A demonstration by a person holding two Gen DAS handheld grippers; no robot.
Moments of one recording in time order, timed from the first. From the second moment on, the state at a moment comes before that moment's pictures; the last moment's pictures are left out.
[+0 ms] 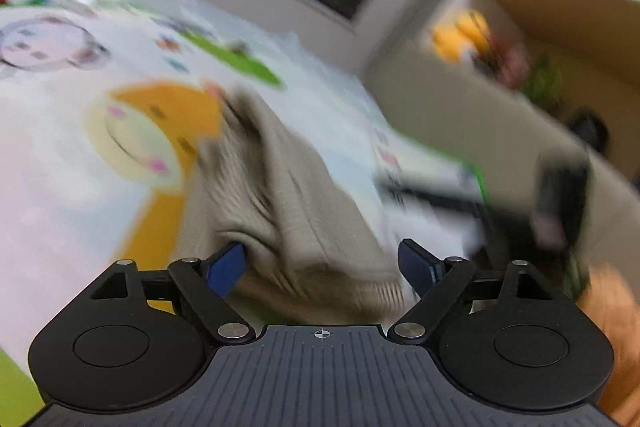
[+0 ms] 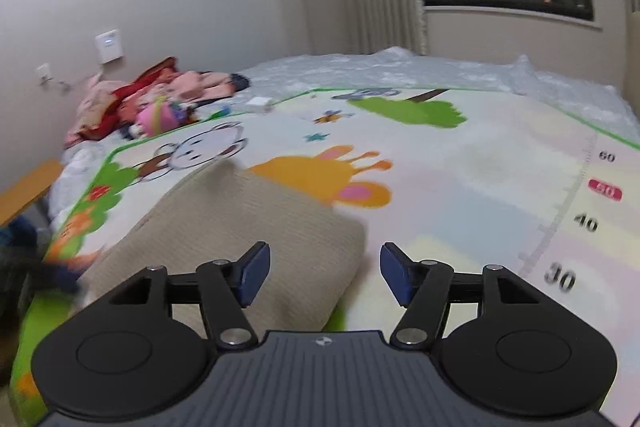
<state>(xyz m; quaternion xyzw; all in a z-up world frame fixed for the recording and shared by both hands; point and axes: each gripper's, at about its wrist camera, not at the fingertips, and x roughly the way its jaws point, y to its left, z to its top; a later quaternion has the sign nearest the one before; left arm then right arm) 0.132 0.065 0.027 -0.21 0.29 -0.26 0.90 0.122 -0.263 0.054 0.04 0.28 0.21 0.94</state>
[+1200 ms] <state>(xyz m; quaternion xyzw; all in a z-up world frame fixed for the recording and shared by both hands) 0.152 0.088 -0.020 -0.30 0.33 -0.22 0.87 0.071 -0.160 0.013 -0.20 0.20 0.27 0.92</state>
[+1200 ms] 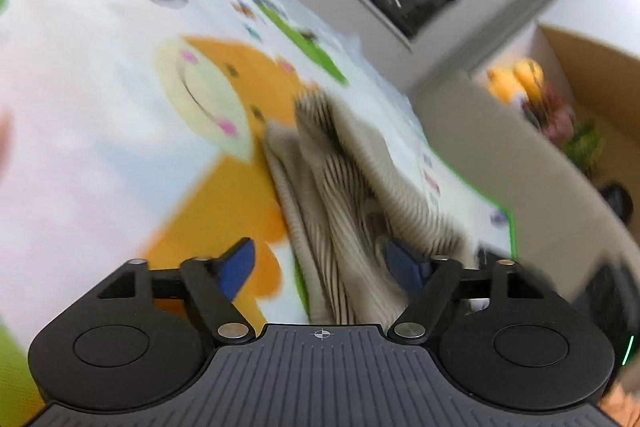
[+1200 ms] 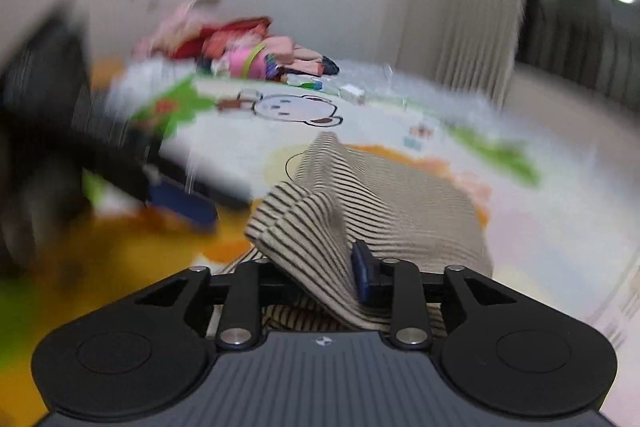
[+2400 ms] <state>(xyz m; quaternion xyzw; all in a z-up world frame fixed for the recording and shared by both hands) 0.163 0.032 -0.018 -0.19 0.36 -0.21 0.89 0.050 -0.246 0.047 -0.05 0.26 0.30 0.91</state>
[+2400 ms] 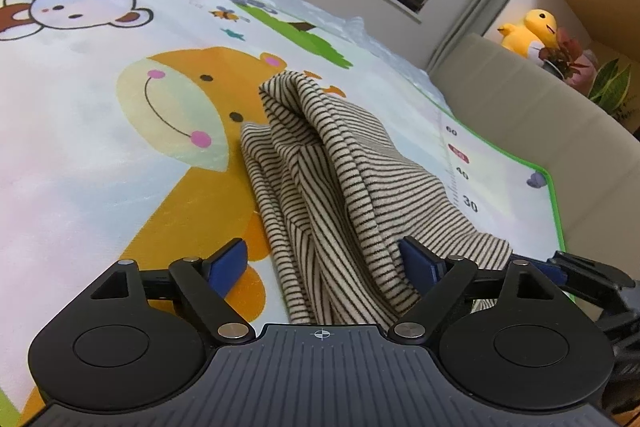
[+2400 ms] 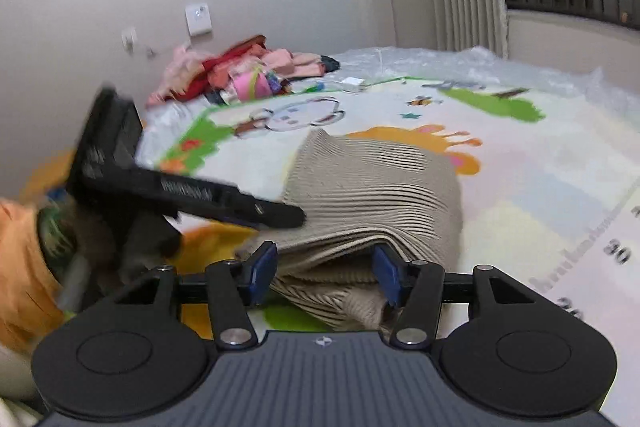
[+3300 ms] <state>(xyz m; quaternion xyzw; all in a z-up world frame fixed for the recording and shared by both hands) 0.155 0.076 -0.048 -0.40 0.36 -0.30 0.79 0.092 -0.217 0.051 -0.06 0.22 0.29 0.93</state>
